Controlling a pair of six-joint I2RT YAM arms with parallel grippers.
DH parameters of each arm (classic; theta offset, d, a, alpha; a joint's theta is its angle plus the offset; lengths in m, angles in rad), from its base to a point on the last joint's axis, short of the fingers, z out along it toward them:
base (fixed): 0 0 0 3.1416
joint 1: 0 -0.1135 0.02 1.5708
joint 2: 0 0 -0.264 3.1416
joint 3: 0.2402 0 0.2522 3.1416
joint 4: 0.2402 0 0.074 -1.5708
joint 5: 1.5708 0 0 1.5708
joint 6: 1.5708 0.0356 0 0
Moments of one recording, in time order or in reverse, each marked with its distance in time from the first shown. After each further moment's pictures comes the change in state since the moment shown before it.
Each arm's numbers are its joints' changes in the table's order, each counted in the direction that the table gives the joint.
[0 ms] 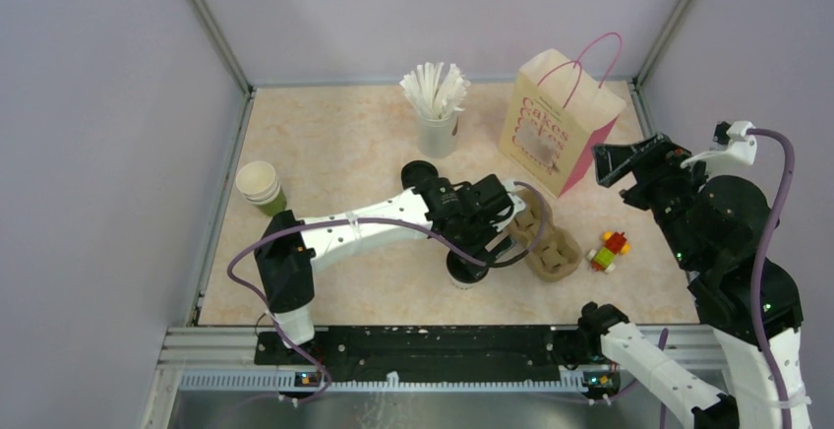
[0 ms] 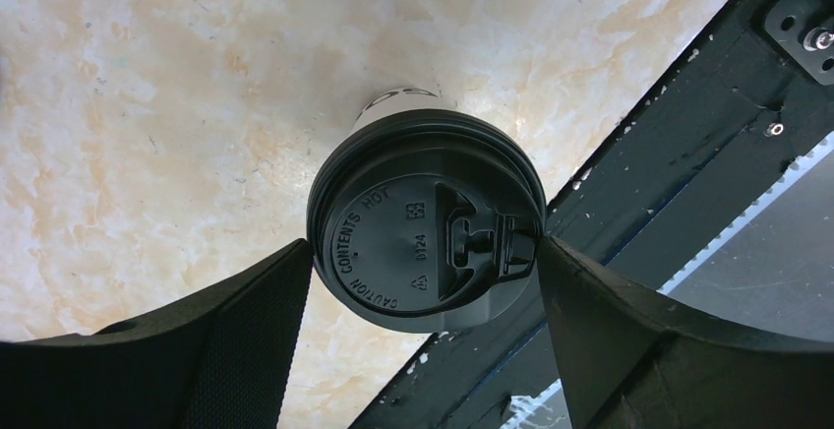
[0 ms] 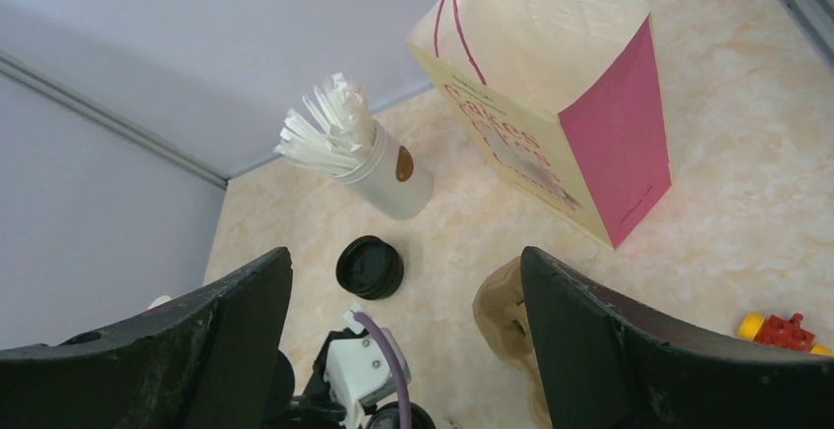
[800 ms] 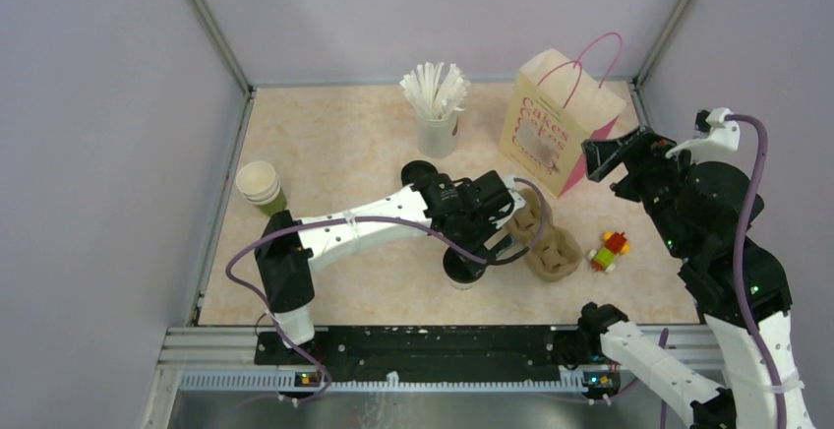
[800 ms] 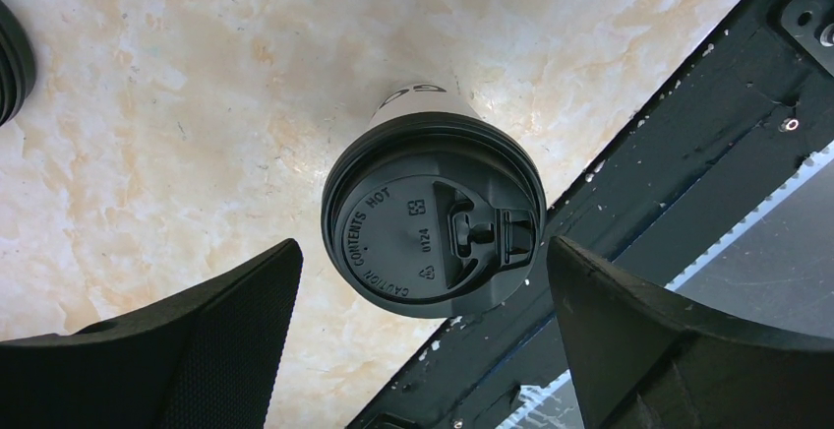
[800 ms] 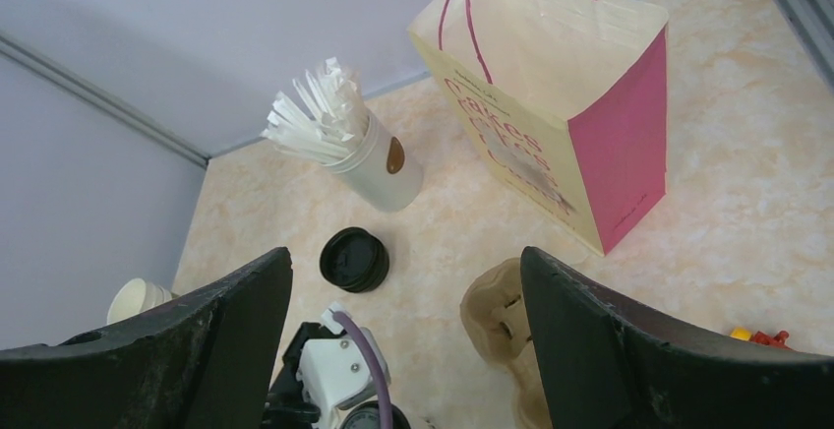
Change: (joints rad) left arm 0.002 0.001 0.045 0.051 -0.028 0.011; right arm 0.000 0.049 -0.001 -0.023 -0.028 -0.056
